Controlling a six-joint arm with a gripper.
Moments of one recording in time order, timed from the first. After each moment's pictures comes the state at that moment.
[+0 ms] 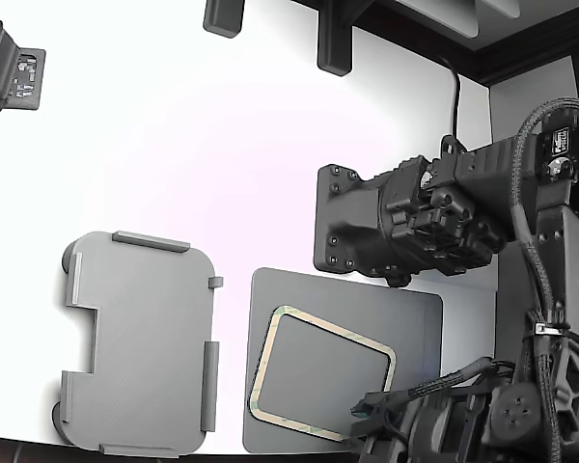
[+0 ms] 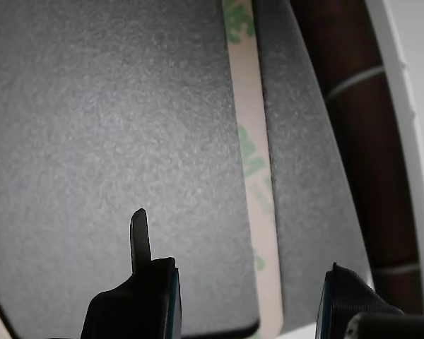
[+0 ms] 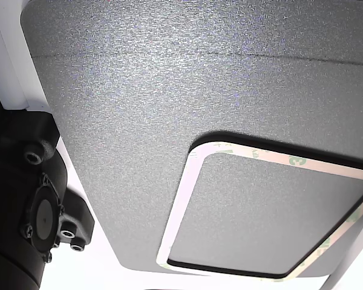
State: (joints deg) arm 69.8 91.8 93.3 89.4 0.3 -86.0
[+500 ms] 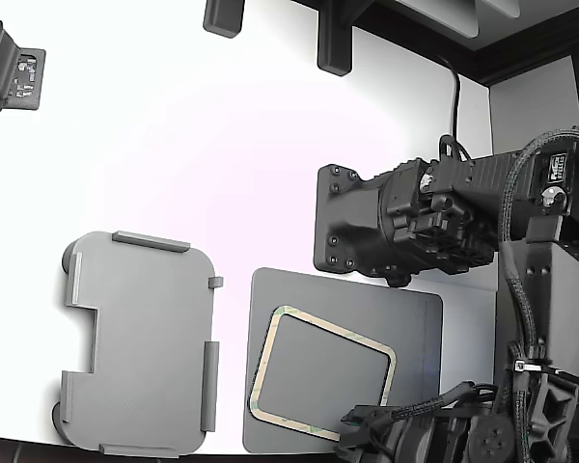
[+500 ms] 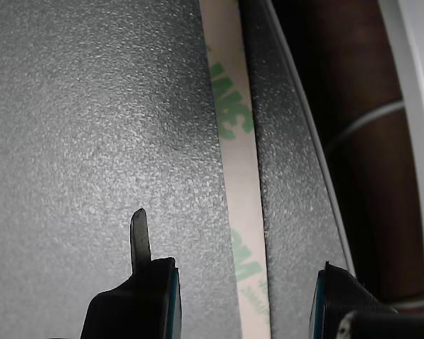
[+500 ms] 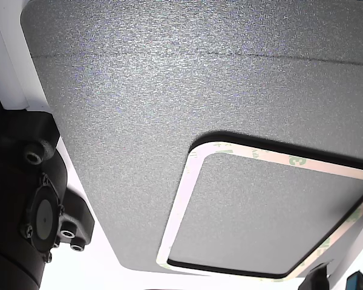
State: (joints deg) arm 73.6 84.7 92.5 85.6 0.9 -83.5
